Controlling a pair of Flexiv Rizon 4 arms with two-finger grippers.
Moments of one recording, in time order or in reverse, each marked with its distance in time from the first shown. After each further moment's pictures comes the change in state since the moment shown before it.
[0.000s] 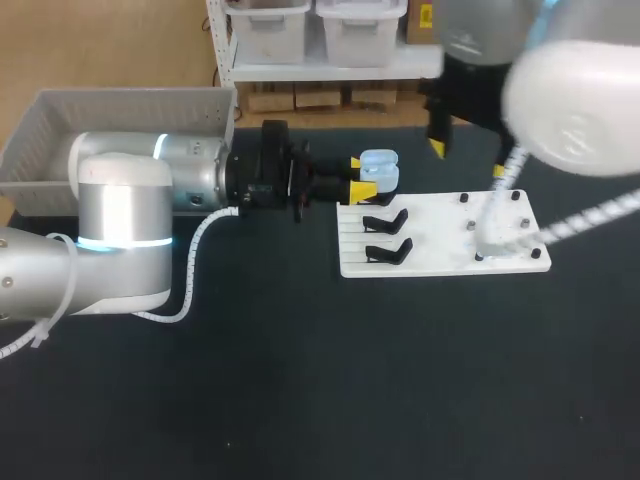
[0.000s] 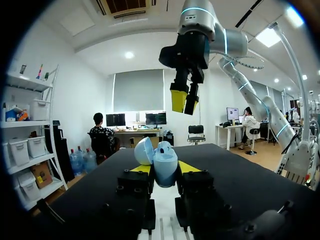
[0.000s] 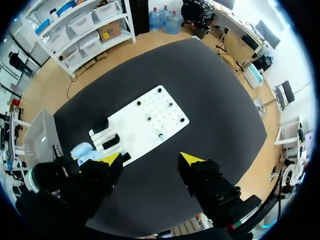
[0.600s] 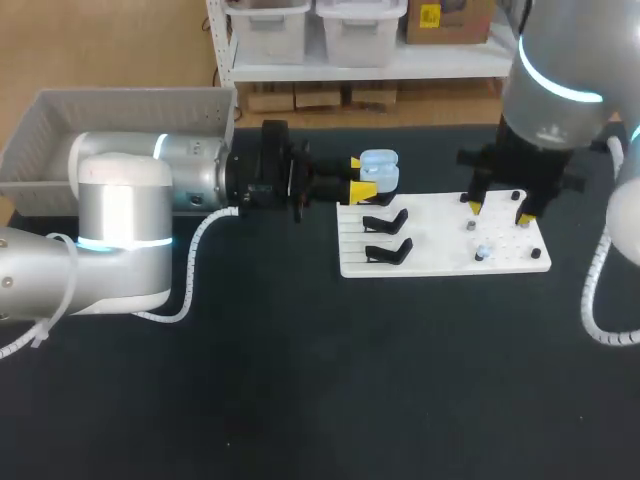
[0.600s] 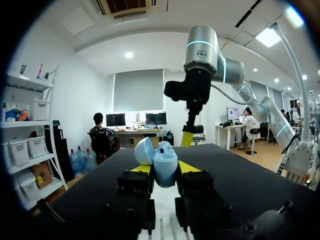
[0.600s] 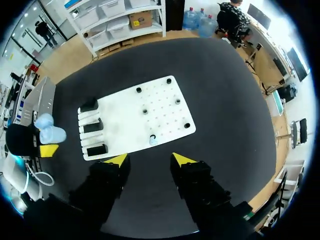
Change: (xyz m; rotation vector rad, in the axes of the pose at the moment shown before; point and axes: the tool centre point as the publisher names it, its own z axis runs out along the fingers) left arm 0.000 0.000 0.000 0.000 0.000 0.000; right arm 0.011 -0.038 0.081 -0.127 0.025 -0.261
